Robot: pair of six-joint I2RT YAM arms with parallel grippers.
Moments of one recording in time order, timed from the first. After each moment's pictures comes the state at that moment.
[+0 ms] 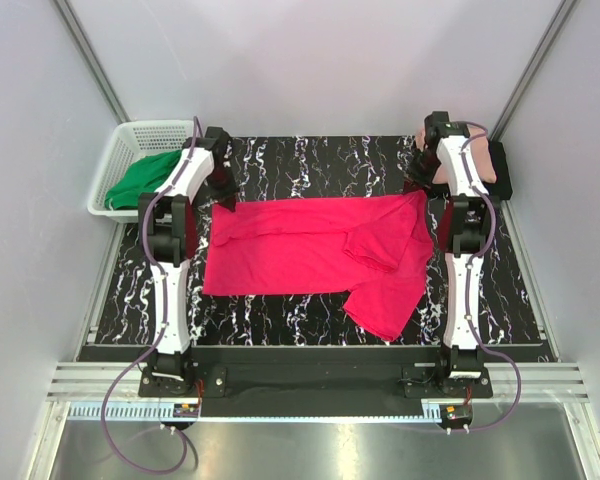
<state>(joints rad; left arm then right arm) -0.11 2.36 2.09 -1.07 0.05 -0.44 -0.01 2.58 2.52 -1.23 -0.16 0.47</state>
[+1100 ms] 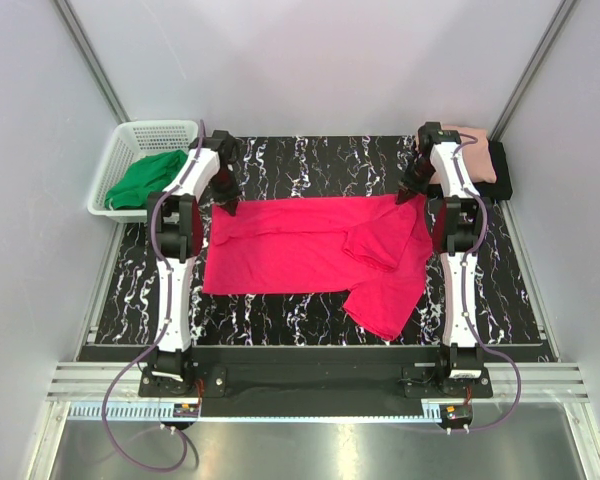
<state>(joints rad) -0.12 2.46 2.19 -1.14 0.00 -0.45 0.00 2.69 2.58 -1.27 -0.20 0.47</state>
